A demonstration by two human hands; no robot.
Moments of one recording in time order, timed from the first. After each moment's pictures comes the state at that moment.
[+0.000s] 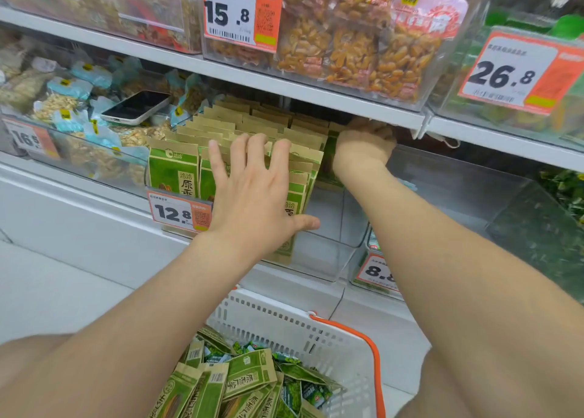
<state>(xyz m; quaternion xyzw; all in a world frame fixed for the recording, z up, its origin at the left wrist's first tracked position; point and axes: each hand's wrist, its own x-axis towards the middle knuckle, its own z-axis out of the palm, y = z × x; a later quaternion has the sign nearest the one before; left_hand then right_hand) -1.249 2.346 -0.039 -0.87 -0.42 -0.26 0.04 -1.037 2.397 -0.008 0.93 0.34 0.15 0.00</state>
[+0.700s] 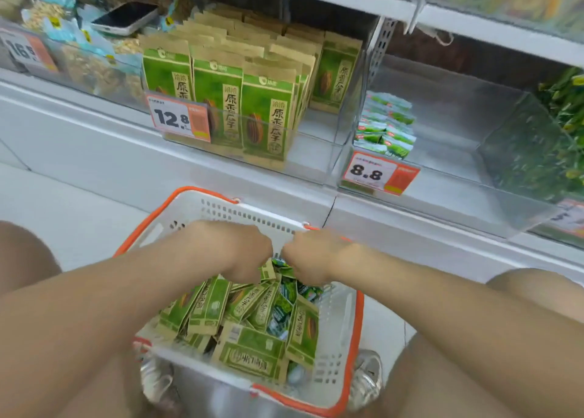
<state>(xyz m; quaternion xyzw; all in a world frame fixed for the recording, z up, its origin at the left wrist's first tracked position) -1.297 2.256 -0.136 -0.90 -0.23 0.35 -0.08 -1.151 2.182 -0.155 0.60 0.75 -0.10 0.26</state>
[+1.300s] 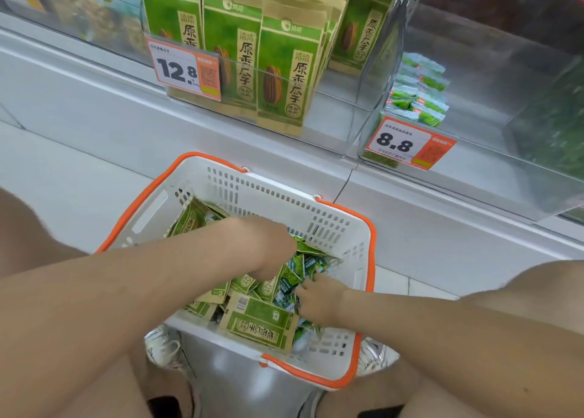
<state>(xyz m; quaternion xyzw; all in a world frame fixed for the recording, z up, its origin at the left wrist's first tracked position) -1.288 2.236 -0.185 -0.92 -0.15 0.36 -0.05 -1.149 2.113 -0.330 0.38 0.82 -0.06 0.41</state>
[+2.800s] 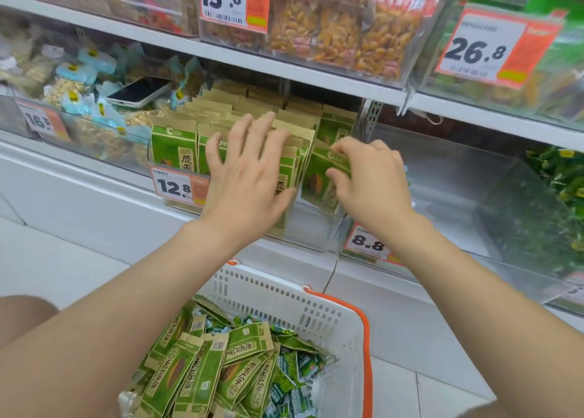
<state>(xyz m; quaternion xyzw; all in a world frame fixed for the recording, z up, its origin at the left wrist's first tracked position) -1.262 2.323 -0.056 -0.87 -0.37 -0.32 0.07 -1.073 2.249 -0.029 0.75 0.59 0.19 -0.23</state>
